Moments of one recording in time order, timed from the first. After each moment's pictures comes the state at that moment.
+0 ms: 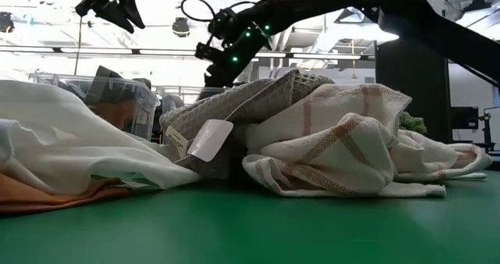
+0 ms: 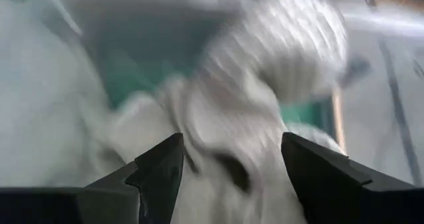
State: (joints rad) left arm 0.50 0.80 1.12 -0.83 -0.52 -0.33; right arm -0.38 2.43 2.35 -0.73 -0.11 -0.50
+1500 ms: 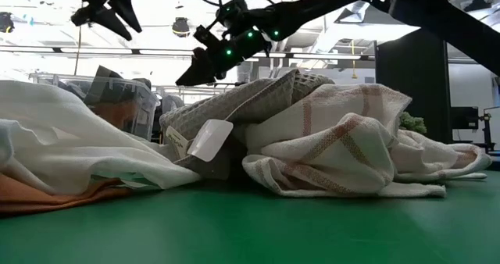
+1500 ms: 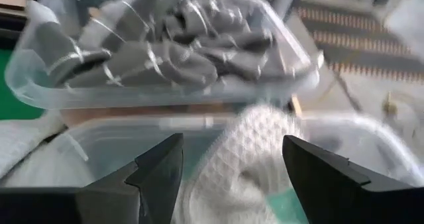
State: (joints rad) left arm 0.46 0.82 1.12 -0.97 -0.27 -0.53; right arm -0.36 2.30 2.08 -0.22 -0.19 -0.33
